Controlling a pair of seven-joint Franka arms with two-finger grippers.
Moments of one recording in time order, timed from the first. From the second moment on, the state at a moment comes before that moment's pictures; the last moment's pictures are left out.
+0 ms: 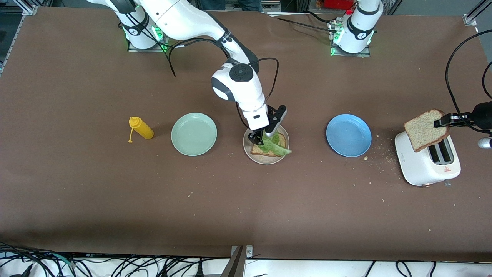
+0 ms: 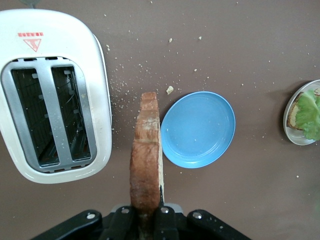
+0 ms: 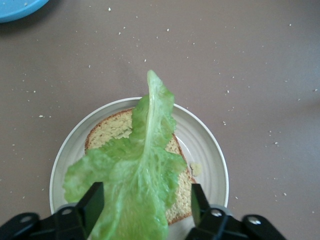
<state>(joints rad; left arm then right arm) 0.34 0.30 -0.05 -1.55 -0.20 1.57 0.29 0.76 0.82 0.09 -1.41 -0.16 2.59 -0.12</state>
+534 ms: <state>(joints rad) 0.31 0.30 -0.05 -1.56 -0.42 1.44 0.29 0.67 0.70 0.09 -1.41 -0.08 2.47 -0.12</state>
